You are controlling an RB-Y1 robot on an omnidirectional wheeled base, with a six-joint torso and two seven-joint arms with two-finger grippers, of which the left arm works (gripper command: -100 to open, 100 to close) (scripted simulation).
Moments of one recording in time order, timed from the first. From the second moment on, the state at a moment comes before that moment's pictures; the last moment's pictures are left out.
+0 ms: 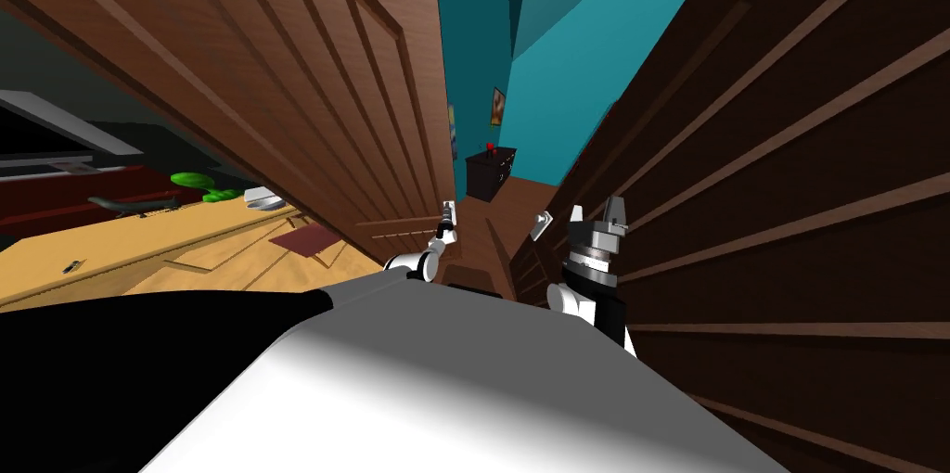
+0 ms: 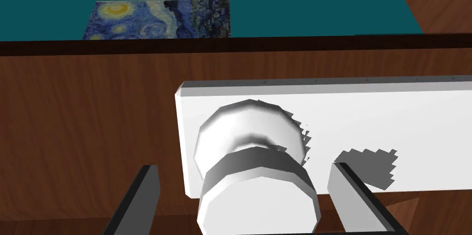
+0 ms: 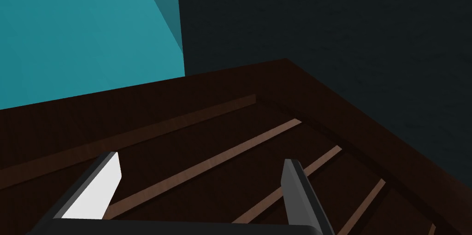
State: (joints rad) arm -0.60 -0.01 0.46 -0.48 0.19 -0.60 -0.38
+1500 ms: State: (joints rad) arm -0.60 0.04 0.44 -0.49 0.24 -0.60 -0.42
